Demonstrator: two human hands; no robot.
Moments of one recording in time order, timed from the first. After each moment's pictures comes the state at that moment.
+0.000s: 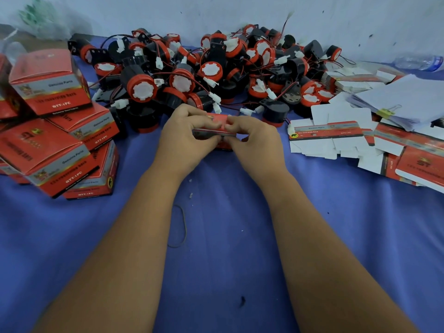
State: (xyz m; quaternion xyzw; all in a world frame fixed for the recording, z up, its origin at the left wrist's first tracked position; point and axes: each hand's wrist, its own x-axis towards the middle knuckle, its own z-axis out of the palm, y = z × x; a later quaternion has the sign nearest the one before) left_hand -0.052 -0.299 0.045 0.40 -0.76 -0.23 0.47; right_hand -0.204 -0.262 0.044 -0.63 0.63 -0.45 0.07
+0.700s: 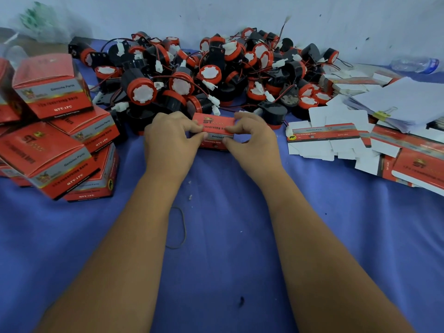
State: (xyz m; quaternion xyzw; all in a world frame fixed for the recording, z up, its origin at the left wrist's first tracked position) left_hand -0.044 -0.300 0.049 0.49 -0.74 -0.10 0.46; right_hand -0.204 -0.263 0.044 -0.59 0.62 -0.50 0.13
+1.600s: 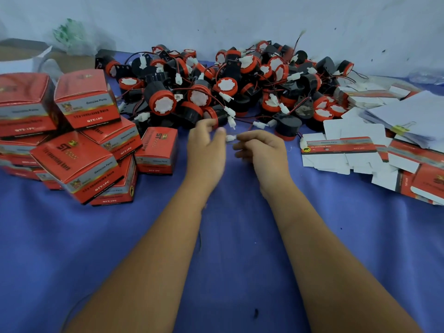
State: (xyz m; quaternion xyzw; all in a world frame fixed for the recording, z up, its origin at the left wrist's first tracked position) left_hand -0.076 -0.291 0.055 0.50 -0.58 -0.39 0.51; right_hand -0.183 -0.258 0.061 -0.42 0.58 -0.60 0.36
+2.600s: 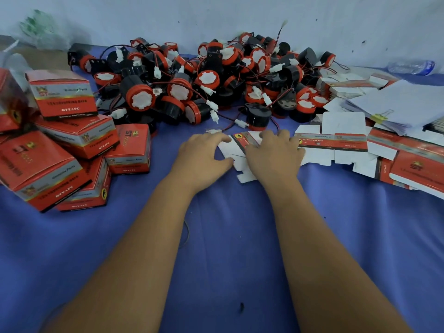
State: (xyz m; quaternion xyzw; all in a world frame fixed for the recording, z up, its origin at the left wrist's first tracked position) left_hand -0.072 -0.292 0.042 0.46 -0.83 -0.20 0.25; right_hand -0.220 -0.256 0.051 -0.48 0.85 -0.19 -0.04
